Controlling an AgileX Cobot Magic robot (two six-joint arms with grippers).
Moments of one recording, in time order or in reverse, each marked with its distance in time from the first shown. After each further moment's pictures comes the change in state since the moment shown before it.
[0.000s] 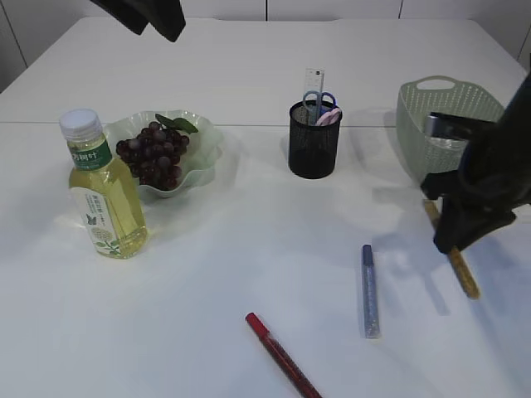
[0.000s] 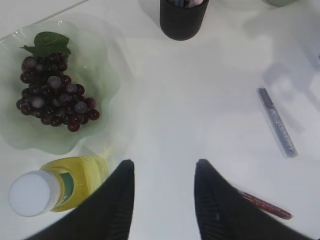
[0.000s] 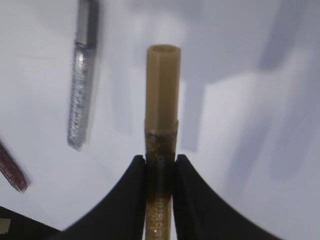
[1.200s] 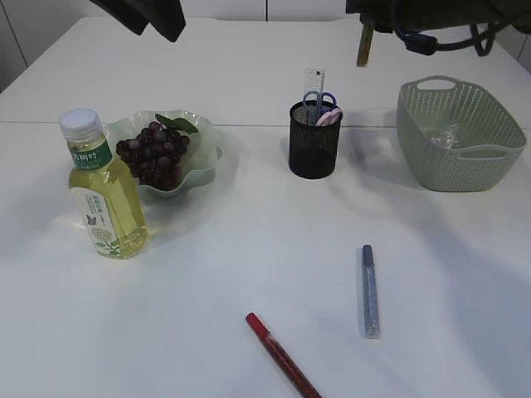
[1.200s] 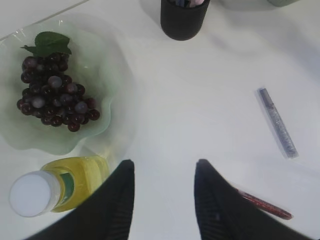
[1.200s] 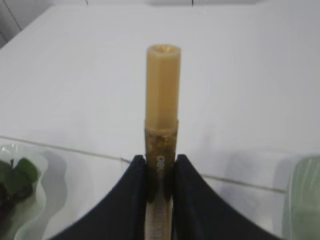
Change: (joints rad) left arm 0.000 0.000 0.000 0.000 0.000 0.000; right arm 0.171 0.012 -0.237 0.313 -1.008 -0.245
